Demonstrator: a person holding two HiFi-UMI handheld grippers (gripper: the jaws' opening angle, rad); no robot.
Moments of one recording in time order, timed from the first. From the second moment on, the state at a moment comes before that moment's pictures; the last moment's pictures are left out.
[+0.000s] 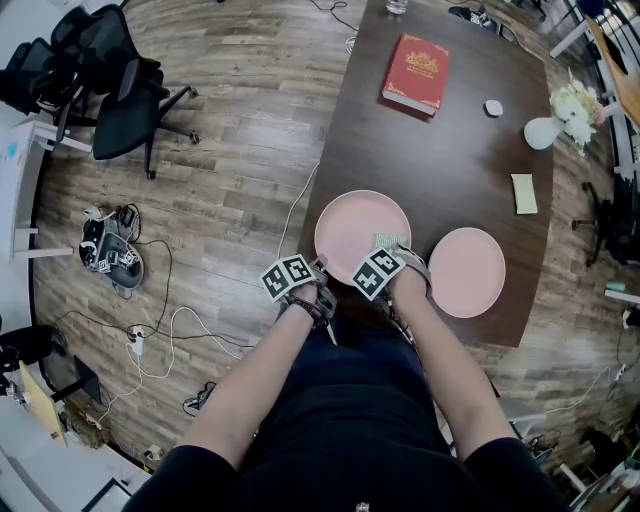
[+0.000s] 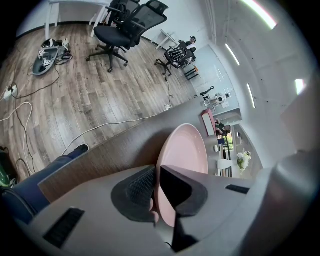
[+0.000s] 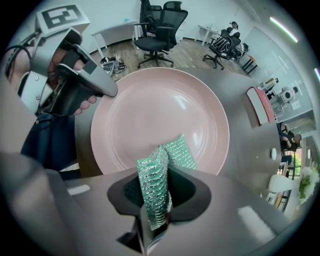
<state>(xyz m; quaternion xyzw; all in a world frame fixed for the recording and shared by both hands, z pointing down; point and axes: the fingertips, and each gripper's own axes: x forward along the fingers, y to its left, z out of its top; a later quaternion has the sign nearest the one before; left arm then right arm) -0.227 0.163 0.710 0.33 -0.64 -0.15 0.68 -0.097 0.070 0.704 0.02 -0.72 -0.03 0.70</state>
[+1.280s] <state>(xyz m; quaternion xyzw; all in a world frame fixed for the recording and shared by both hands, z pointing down) -0.226 0.160 0.709 0.37 -0.62 -0.13 0.68 -0.142 0.097 0.702 -0.02 -0.78 0.06 0.62</state>
